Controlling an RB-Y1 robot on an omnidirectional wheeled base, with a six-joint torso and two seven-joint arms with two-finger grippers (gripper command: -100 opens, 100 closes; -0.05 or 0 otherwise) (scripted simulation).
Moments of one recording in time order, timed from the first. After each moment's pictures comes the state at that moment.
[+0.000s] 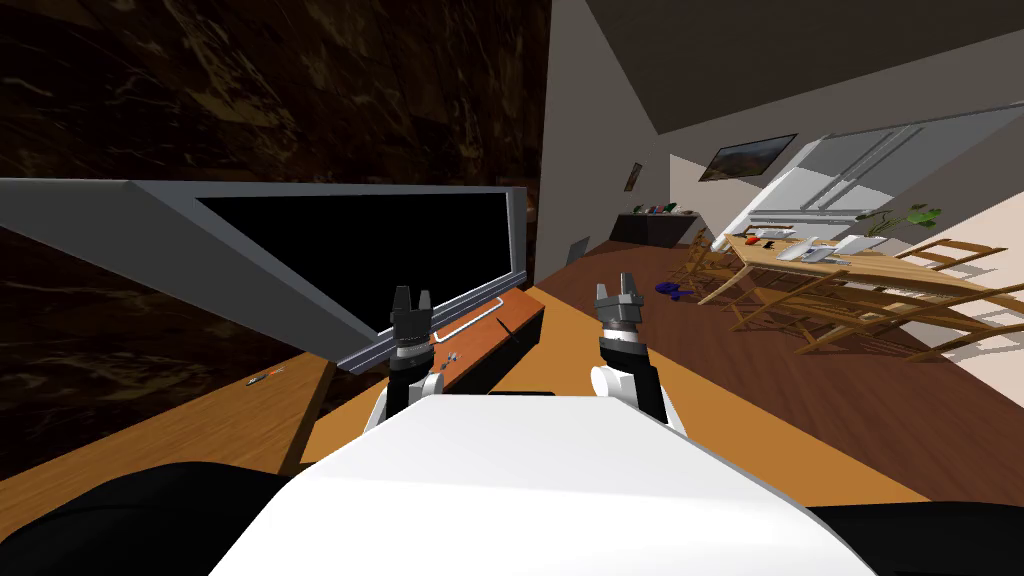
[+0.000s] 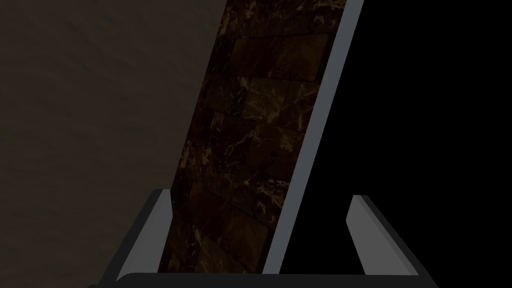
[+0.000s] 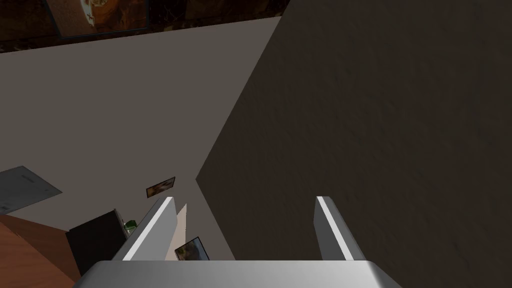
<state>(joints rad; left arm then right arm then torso) 0.49 0.03 0.07 -2.22 -0.07 -0.65 -0.01 0.46 0.01 0.01 -2.27 -0.06 -0.37 -0.10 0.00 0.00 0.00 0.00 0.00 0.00</state>
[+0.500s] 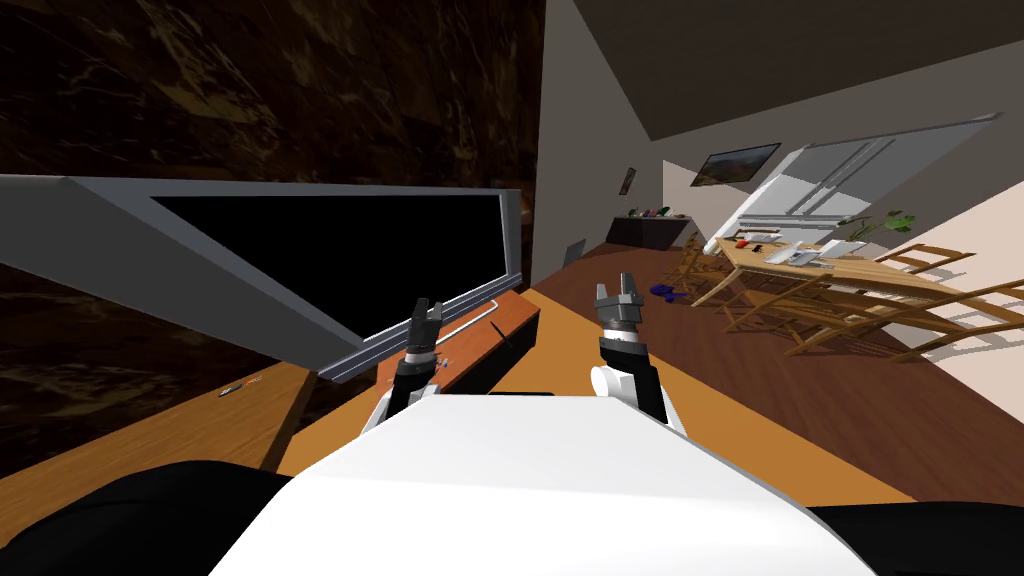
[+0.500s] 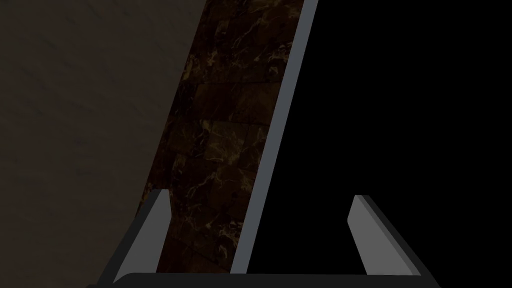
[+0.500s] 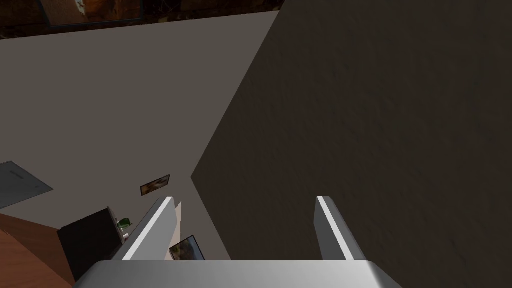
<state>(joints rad) 0.54 0.17 0.03 -2.11 -0.05 -0.67 0.01 0.46 0.01 0.01 -2.27 -0.06 -0.37 -0.10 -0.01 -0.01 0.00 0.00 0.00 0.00</state>
